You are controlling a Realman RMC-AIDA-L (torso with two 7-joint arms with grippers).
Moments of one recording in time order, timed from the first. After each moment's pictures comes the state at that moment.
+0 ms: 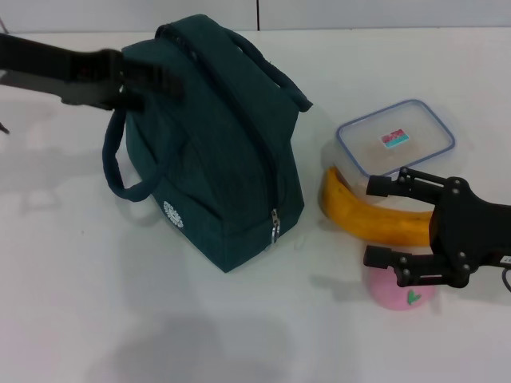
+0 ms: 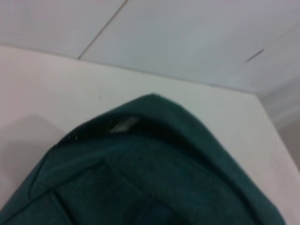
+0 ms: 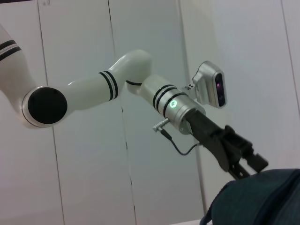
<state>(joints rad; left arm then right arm) -0.61 -2.00 0.81 1.25 2.19 1.73 -2.76 0.46 2.02 -1.00 -0.45 -1.56 -1.80 0.98</state>
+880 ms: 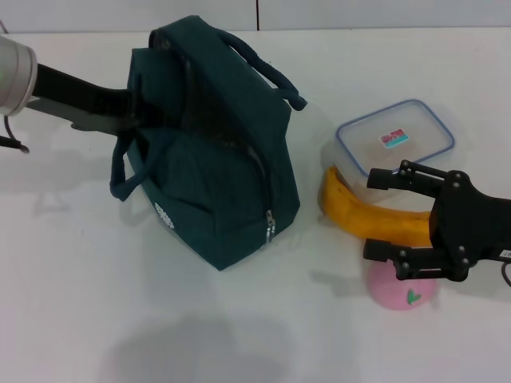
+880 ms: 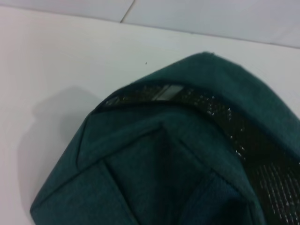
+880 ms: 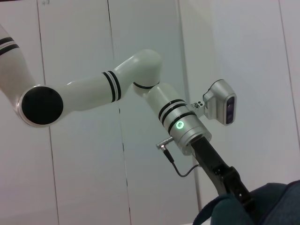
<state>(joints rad) -0.64 -2.04 0.90 1.23 2.39 1.66 -2.77 0.46 2.01 -1.00 -0.45 -1.55 -1.79 0.96</state>
